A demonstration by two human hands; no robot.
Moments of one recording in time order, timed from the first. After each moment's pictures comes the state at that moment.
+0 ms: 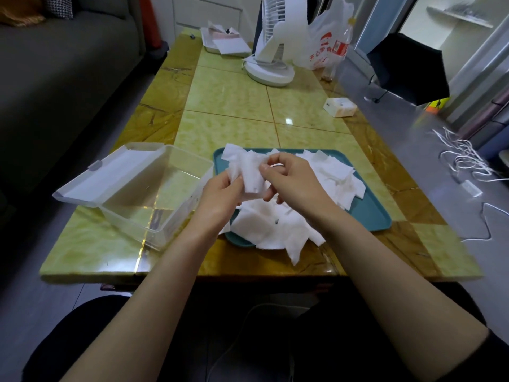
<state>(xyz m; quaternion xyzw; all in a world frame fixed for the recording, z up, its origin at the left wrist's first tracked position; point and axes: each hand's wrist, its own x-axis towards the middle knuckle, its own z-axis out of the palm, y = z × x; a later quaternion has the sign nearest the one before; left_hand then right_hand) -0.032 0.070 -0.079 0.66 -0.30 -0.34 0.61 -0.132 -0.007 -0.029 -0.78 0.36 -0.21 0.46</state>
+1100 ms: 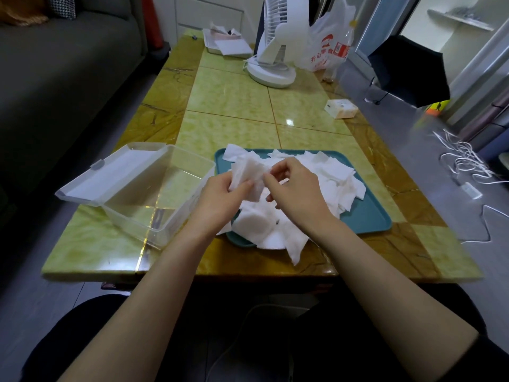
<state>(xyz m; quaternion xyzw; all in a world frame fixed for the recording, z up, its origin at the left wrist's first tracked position) -0.029 0.076 -0.076 0.70 -0.34 -0.28 0.56 -0.136 -0.010 -0.050 -0.82 0.39 -0.25 0.33</state>
